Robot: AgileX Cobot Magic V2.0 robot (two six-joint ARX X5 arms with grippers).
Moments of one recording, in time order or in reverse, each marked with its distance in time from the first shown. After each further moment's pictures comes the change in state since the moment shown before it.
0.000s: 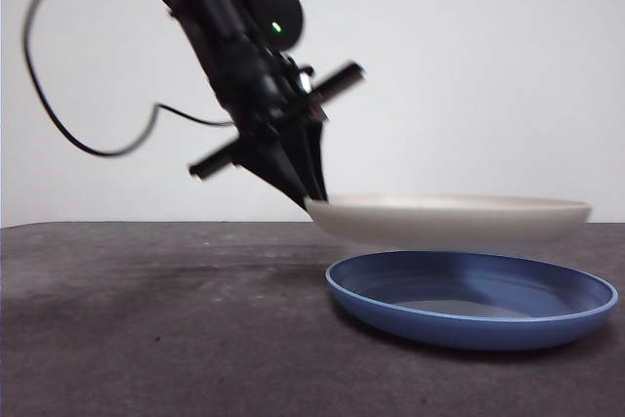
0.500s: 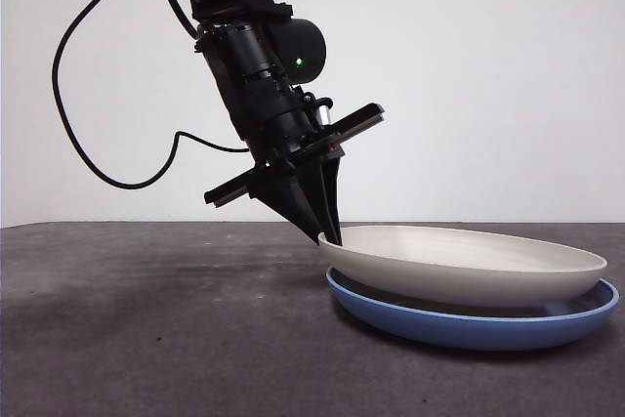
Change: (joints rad) left arm -0.024 0.061 0.013 0.031 -0.036 -0.003; right arm 0.000 0.000 0.000 0.000 -0.001 -0.008
